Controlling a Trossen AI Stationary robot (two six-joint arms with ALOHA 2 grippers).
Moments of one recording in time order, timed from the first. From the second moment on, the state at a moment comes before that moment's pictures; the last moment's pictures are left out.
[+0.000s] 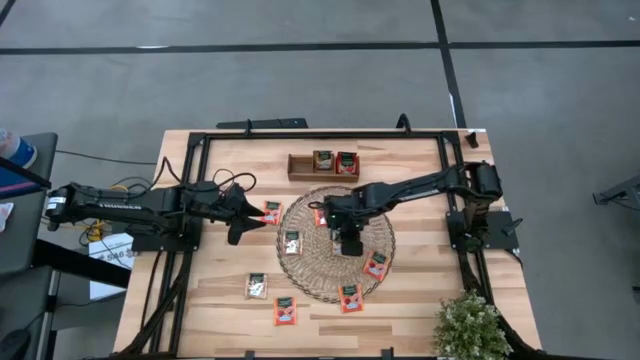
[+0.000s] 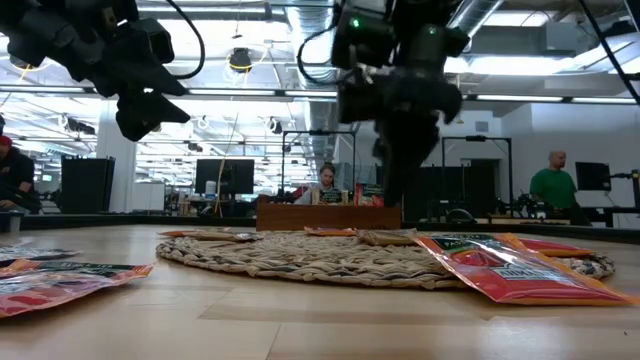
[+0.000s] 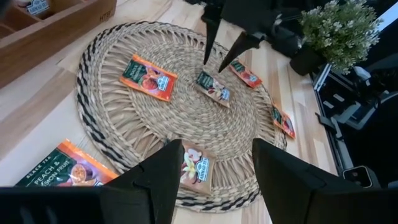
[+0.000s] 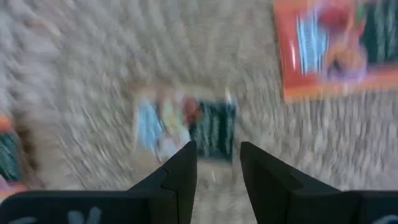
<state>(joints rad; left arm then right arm) 0.06 0.67 0.35 -0.08 0.09 -0.50 0.02 1.87 1.29 -0.72 -0.13 0.03</state>
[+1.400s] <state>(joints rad) 0.06 0.67 0.35 -0.08 0.09 -0.51 0.08 1.97 1.29 -0.72 -0.03 0.04</state>
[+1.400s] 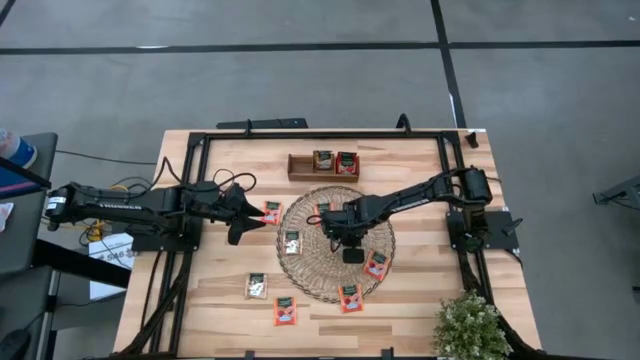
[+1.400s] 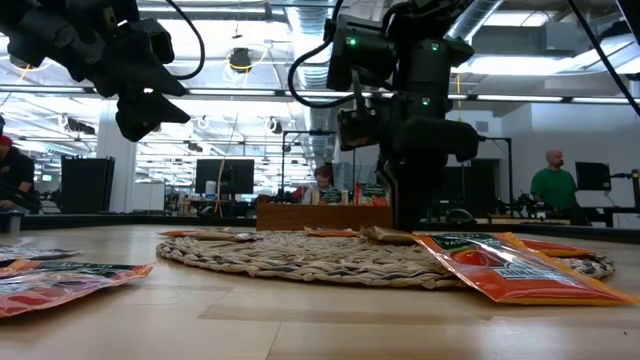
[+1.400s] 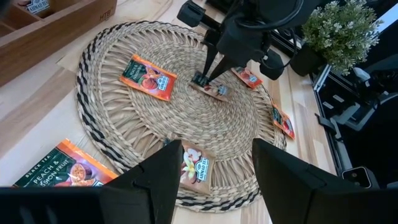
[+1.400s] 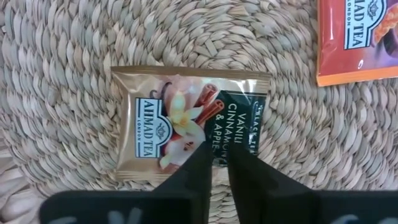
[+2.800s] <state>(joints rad) 0.06 0.67 0.35 -0.08 0.09 -0.51 0.04 1.95 1.33 -0.82 -0.10 -0.03</state>
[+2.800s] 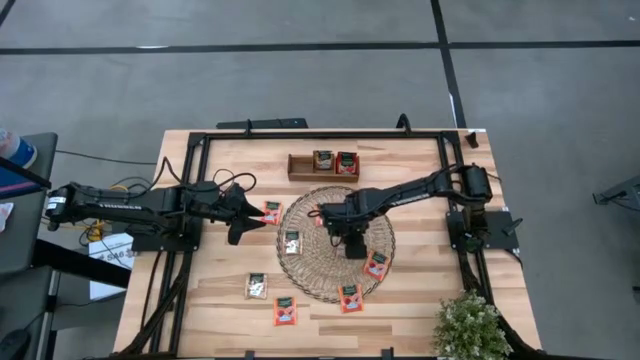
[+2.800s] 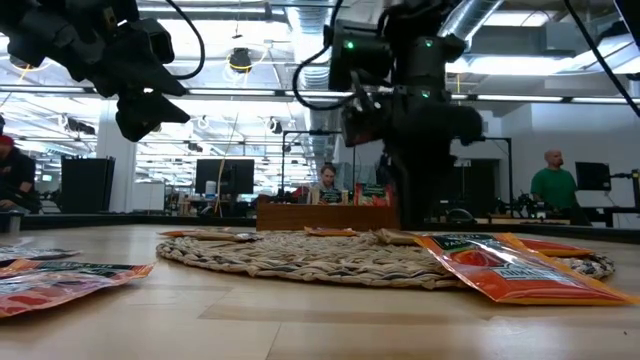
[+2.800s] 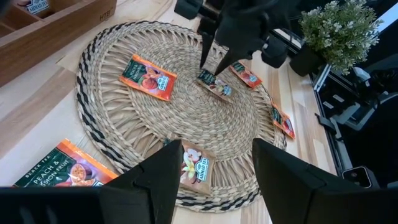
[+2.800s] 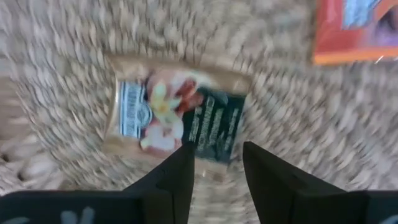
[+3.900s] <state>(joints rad) 0.06 0.67 0.35 -0.08 0.09 -0.51 0.03 1.99 1.29 -0.77 -0.11 0.00</state>
